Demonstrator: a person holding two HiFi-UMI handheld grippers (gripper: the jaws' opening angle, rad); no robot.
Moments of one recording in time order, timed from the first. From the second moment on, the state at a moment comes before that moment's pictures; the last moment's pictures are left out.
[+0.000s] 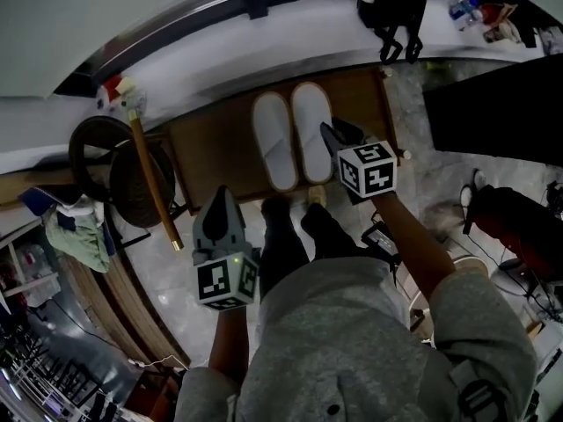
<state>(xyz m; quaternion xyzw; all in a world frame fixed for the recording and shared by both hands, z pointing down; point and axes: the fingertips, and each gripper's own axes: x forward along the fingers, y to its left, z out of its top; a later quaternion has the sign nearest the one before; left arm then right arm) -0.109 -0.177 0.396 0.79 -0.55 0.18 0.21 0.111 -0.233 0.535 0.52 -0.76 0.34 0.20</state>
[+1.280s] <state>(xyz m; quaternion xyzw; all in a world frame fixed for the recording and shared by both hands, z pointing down) -0.049 -0.120 0.300 0.83 -0.53 0.11 0.13 0.197 -0.119 0.333 0.57 -0.80 0.18 0.08</state>
